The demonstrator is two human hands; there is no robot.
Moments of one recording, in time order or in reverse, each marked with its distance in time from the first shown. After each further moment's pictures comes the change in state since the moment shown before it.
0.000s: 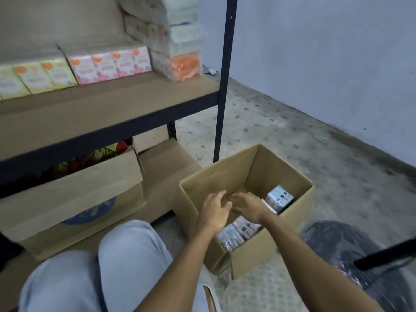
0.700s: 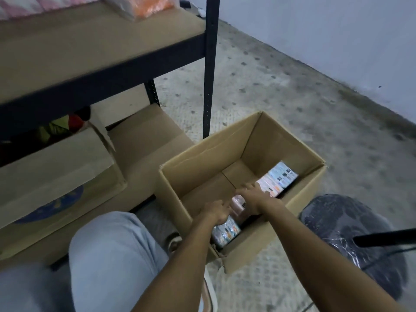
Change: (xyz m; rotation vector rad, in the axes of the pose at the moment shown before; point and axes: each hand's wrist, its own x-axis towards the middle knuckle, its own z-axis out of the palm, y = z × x) left_hand 0.074 -0.037 0.069 0.219 -0.506 -0.367; right_hand 0.053 0.062 0.030 -0.312 -0.340 0.112
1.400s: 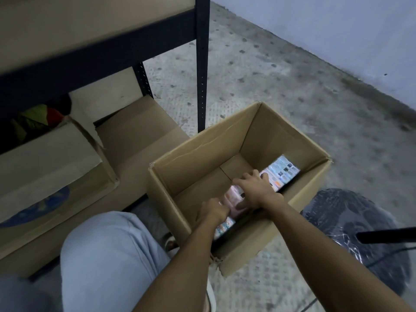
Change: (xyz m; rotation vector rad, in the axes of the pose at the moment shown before) left_hand 0.029 -0.004 0.021 -0.199 0.172 -0.109; right_hand 0.023 0.015 -0.001 -0.209 0.217 -0.067
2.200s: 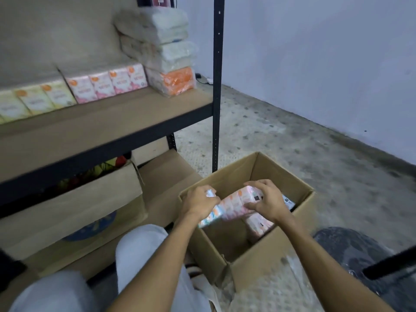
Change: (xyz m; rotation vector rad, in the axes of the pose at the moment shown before) left_hand -0.123 0.013 -0.128 -0.050 0.423 0.427; right_hand -0.100 -0.020 -0.088 0.707 0.590 0.018
